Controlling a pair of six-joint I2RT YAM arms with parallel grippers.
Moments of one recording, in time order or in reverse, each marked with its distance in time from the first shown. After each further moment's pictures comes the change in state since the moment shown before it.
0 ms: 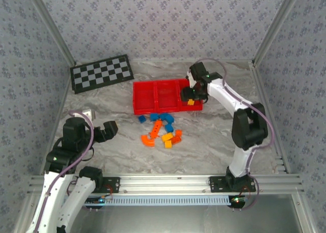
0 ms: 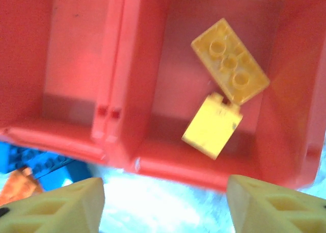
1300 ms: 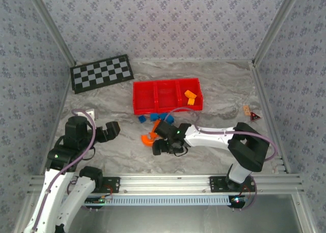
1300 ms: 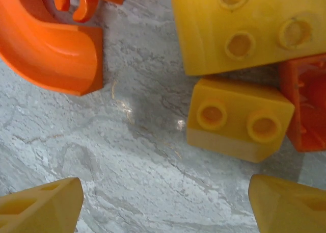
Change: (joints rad) left arm -0.024 0.025 -0.002 0.000 0.030 0.000; right arm 0.671 -0.152 -0.515 0.259 0.004 0.697
